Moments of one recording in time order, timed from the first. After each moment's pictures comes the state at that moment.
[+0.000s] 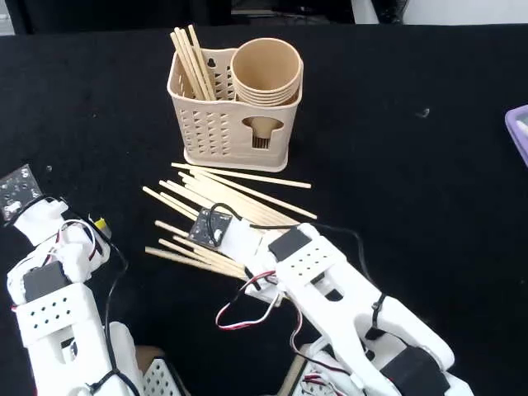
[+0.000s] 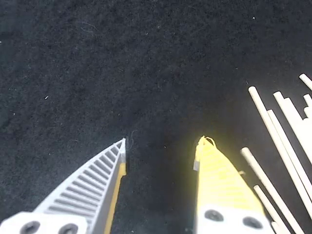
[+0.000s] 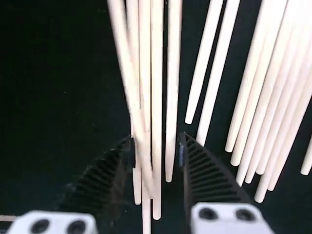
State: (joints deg) left arm -30.7 -63.4 69.5 55.3 7.3; right arm -35.2 -27.0 61.1 58.3 31.2
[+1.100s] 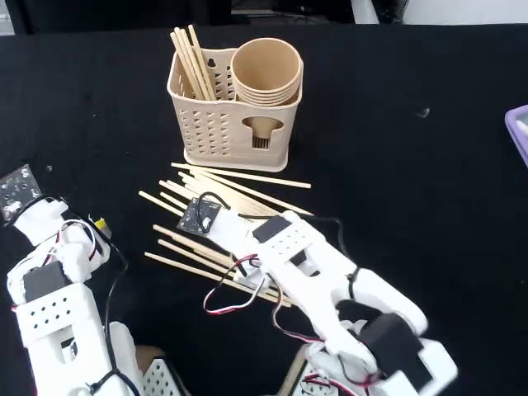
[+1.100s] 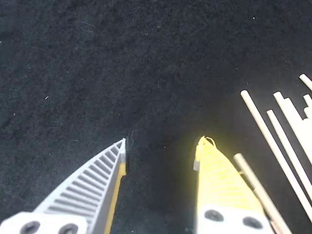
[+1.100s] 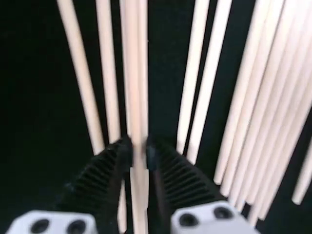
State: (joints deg) left arm -30.7 -63.4 69.5 55.3 7.3; right arm -35.7 -15.5 53.8 54.5 29.8
